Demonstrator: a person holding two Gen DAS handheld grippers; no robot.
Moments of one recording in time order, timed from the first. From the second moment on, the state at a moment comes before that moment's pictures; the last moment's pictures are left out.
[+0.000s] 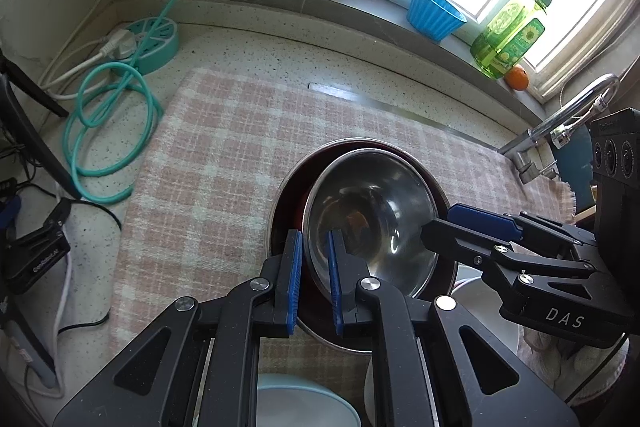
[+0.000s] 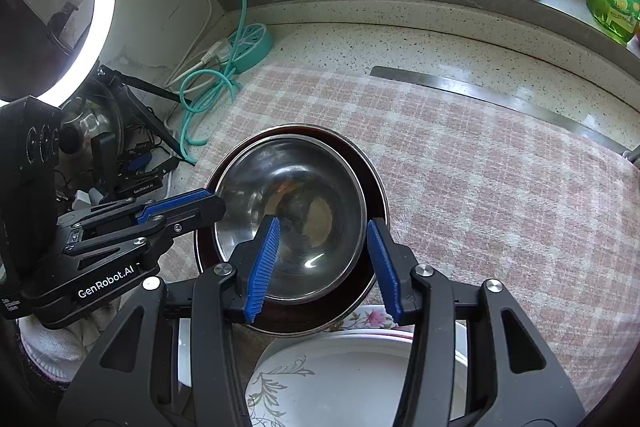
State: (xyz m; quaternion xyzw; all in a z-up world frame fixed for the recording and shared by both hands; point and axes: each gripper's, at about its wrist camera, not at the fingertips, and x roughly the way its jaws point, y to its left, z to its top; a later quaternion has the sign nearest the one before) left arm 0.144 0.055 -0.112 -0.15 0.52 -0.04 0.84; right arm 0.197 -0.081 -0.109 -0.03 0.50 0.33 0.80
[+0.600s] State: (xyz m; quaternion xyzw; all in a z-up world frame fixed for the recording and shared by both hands) left arm 0.113 0.066 -0.079 -0.17 0.48 -0.04 0.86; right arm 0.176 -0.104 -0.079 0.01 0.47 0.35 0.81
